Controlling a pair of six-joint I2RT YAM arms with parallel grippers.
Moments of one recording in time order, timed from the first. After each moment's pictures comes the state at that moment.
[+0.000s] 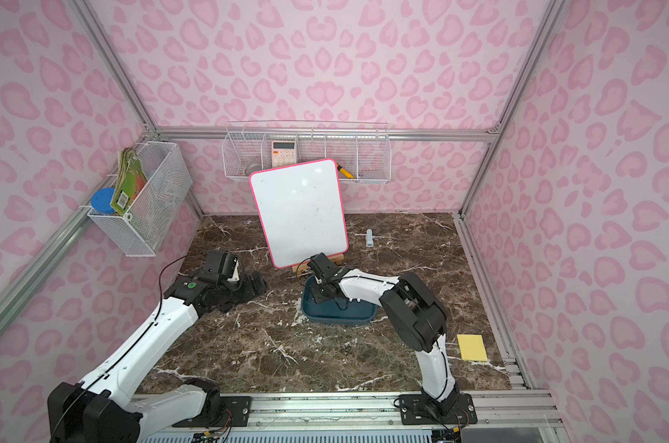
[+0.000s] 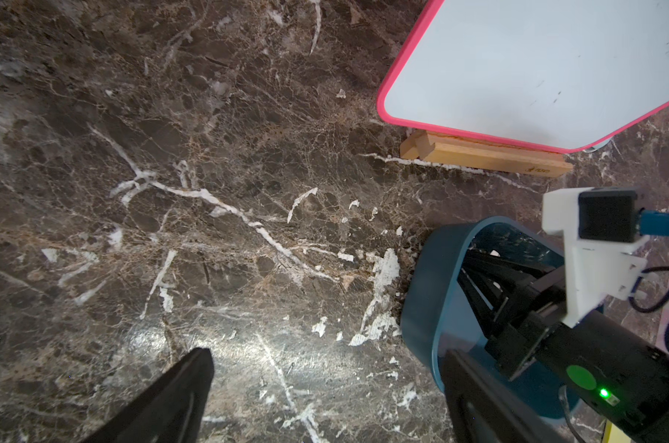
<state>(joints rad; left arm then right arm) -0.26 1.16 0.96 -0.79 0.04 -0.65 0.82 2.01 1.33 -0.35 0.03 0.31</state>
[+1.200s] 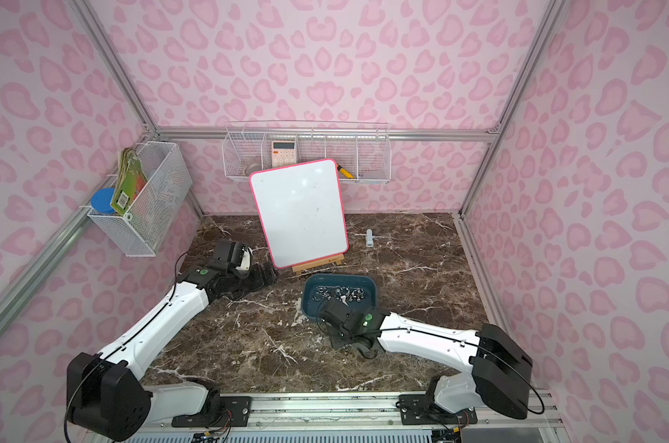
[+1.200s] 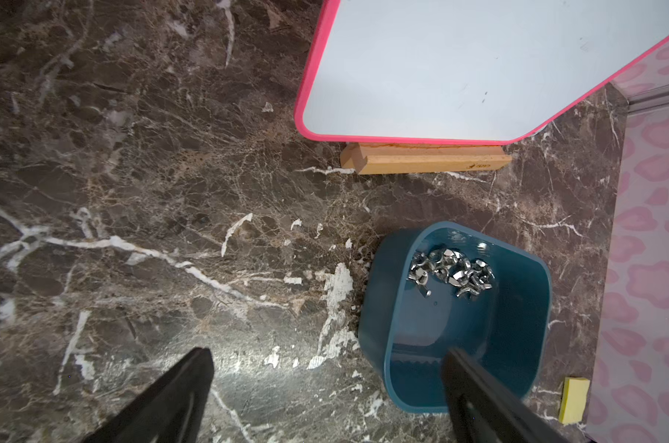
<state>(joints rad) -0.26 1.31 1.04 -0.69 0.17 -0.59 1.13 1.37 0.86 -0.58 0.22 0.68</state>
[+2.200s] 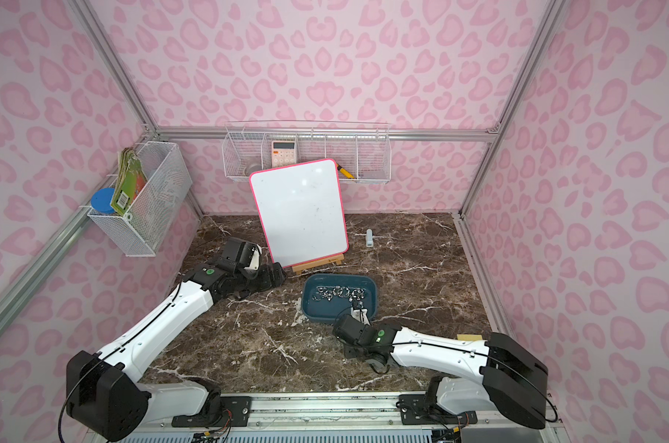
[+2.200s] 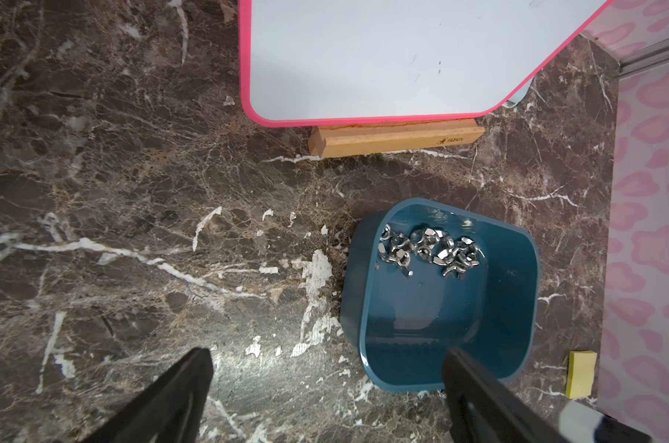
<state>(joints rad) -0.37 1.31 1.09 -0.73 0.11 -0.60 1.12 1.26 0.68 -0.53 0.28 0.91</state>
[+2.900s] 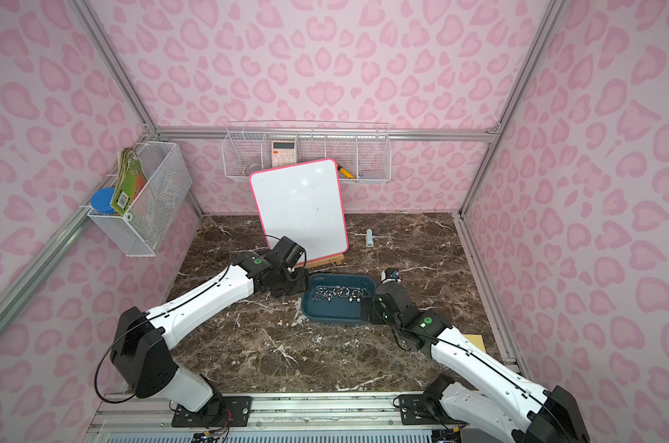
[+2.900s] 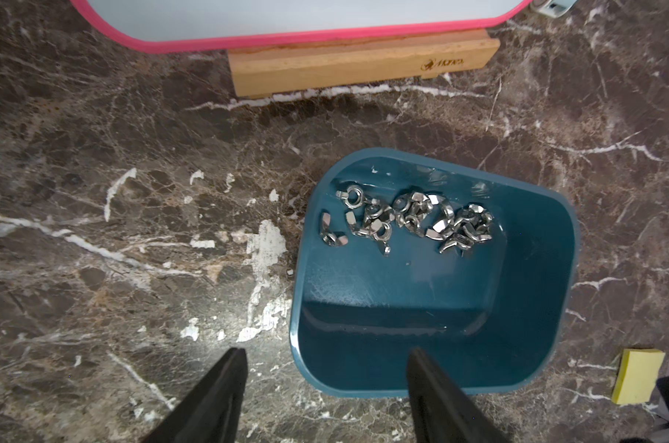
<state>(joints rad) -0.65 1.61 1.33 -0.85 -0.05 -0.79 0.71 0.97 0.66 -0.47 0.20 0.58</state>
